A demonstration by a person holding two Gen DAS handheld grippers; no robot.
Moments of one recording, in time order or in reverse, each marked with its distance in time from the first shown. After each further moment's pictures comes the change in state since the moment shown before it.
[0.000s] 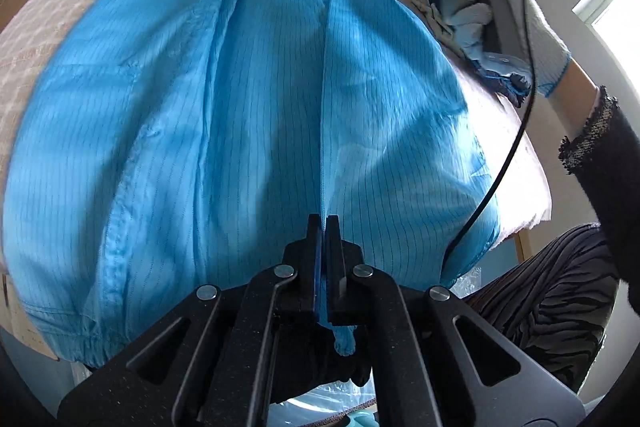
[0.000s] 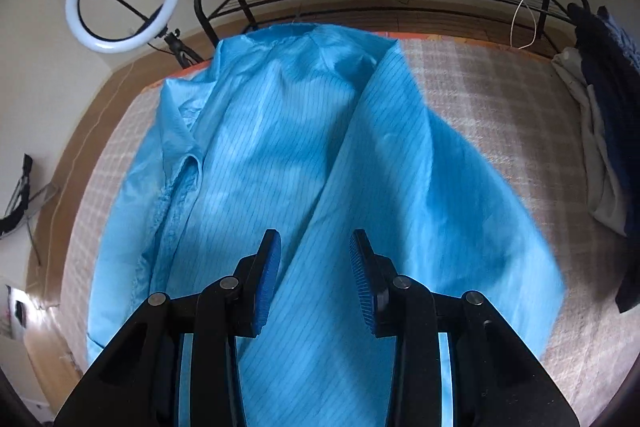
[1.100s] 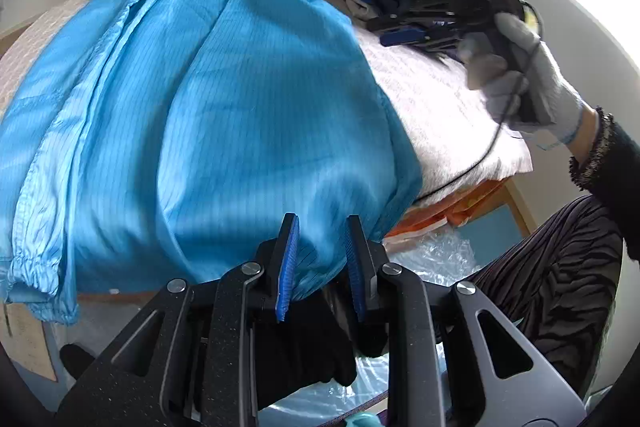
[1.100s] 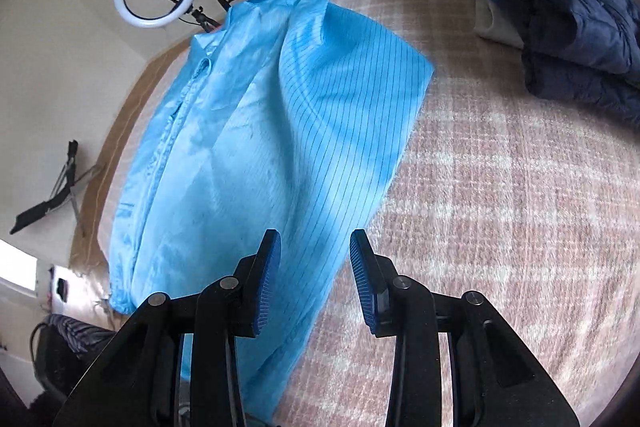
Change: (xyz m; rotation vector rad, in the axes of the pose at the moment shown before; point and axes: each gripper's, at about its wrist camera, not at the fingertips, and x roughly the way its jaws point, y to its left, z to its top) left arm -0.003 -0.102 -0.056 0.211 -0.083 -0.022; right arm -0.091 -0.109 -0.140 0.048 0.084 0.189
